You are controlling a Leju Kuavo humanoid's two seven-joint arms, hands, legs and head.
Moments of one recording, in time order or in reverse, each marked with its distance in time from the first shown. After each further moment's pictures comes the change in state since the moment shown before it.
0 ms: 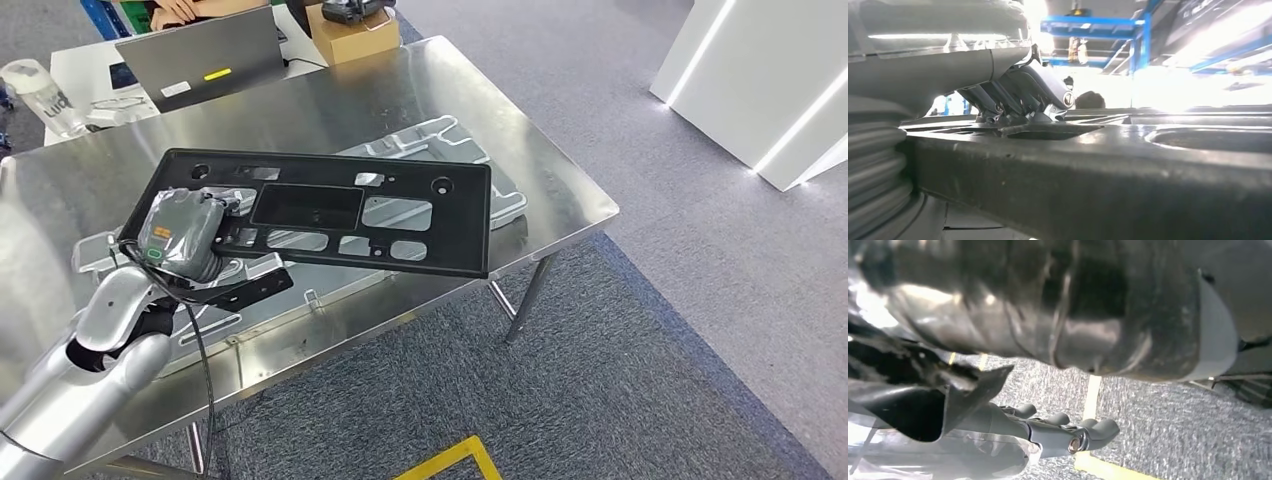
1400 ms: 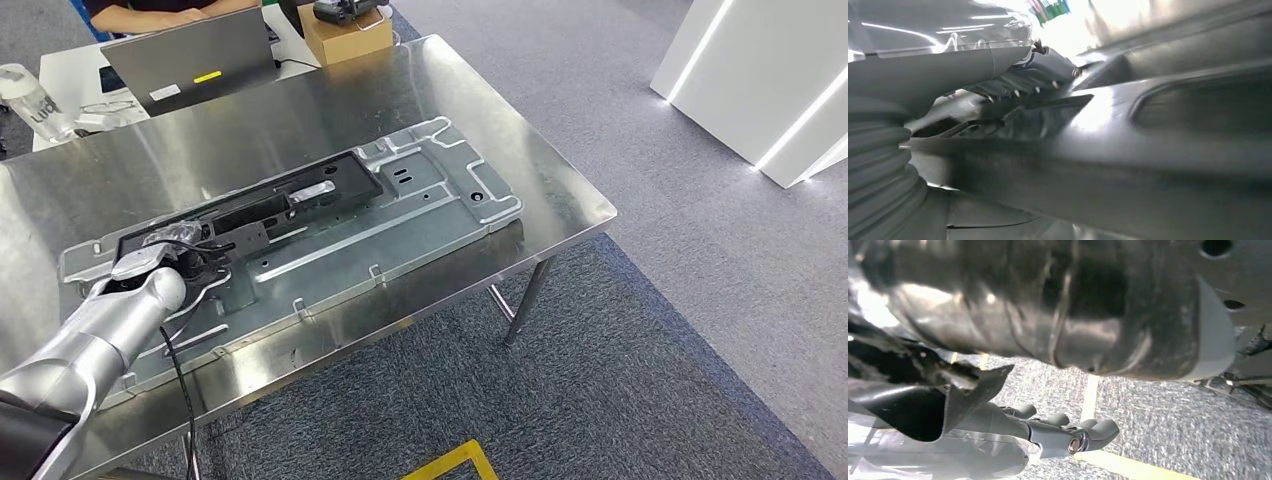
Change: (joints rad) left arm -0.338 -0.259 0.050 1.033 0.202 -0.333 0.158; right arm -0.004 -0.002 0.007 -0.010 -0.006 0.016 0.014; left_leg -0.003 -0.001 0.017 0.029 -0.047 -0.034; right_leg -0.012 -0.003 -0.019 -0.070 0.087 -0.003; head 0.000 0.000
